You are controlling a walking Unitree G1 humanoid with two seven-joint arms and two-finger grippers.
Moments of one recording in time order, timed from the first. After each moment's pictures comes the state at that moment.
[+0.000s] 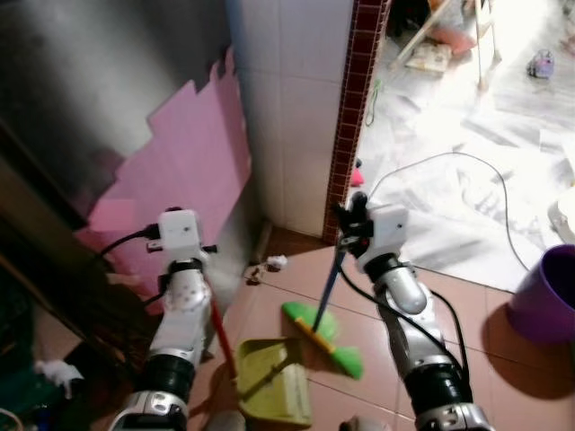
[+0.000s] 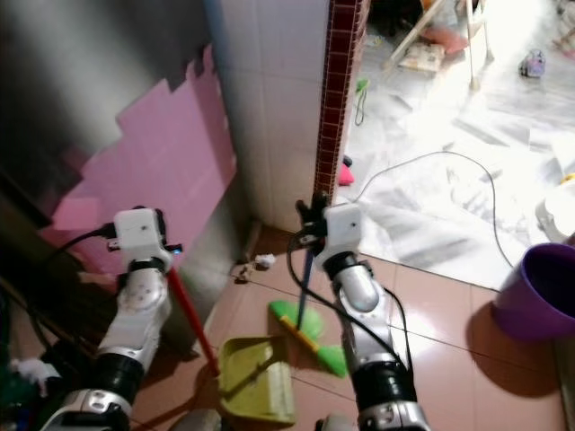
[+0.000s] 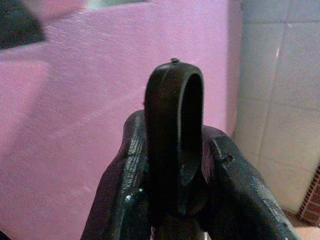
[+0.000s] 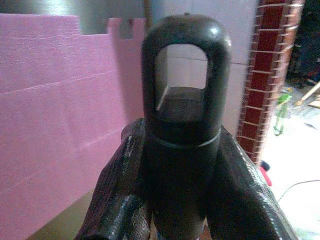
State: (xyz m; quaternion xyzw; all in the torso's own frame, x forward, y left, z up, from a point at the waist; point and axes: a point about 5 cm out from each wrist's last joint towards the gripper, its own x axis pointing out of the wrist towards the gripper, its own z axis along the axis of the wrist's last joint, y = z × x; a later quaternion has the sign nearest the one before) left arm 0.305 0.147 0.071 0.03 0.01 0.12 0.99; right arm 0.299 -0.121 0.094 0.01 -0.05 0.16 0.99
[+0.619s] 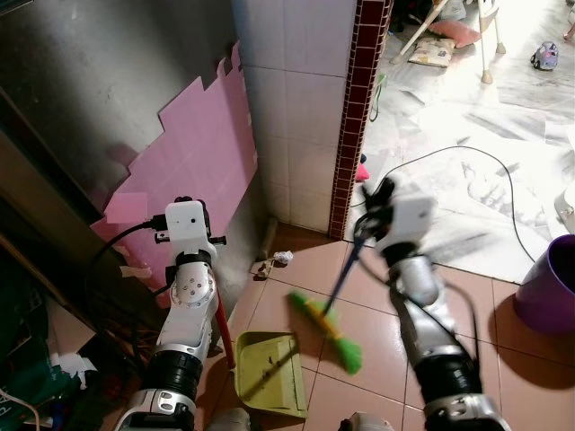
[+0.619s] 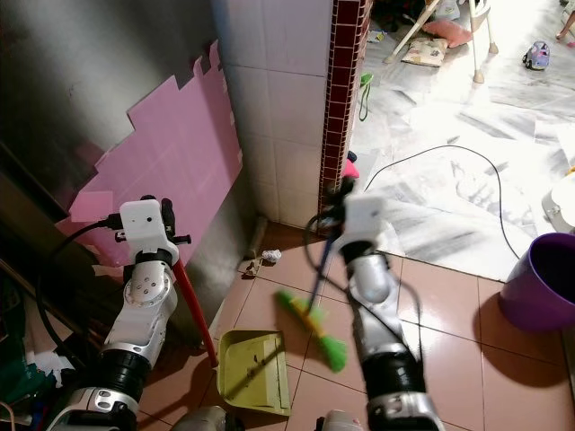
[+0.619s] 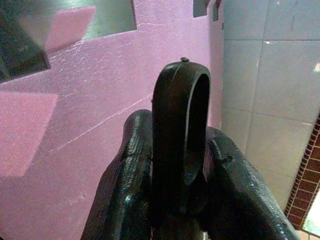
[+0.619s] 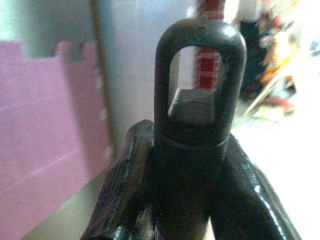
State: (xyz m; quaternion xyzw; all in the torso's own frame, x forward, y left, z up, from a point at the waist) left arm 0.309 0.139 0.085 0.02 -0.01 0.11 0.99; right arm 0.312 -0.148 0.118 -0.02 -0.10 0.05 0.99
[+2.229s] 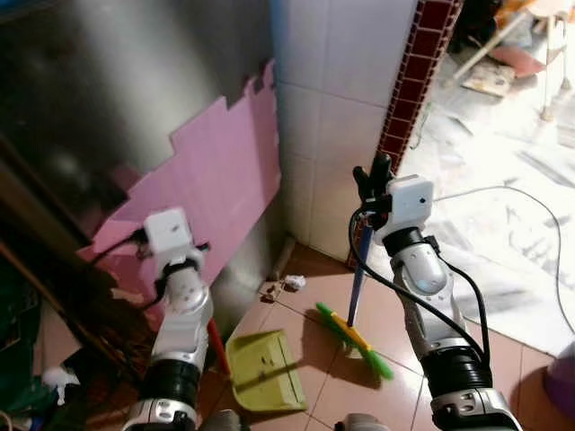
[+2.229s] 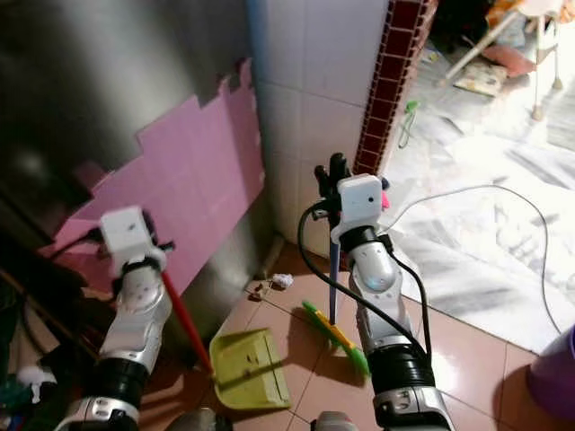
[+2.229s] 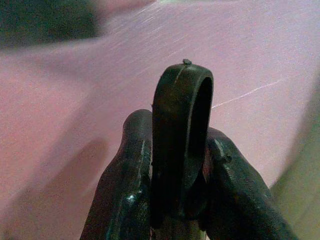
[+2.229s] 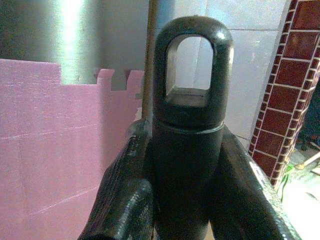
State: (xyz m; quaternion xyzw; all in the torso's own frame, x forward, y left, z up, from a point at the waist) left arm 0.300 0.155 0.074 -0.01 0.03 0.21 0.98; right arm 0.314 -0.140 0.137 -0.05 -0.13 0.11 0.98
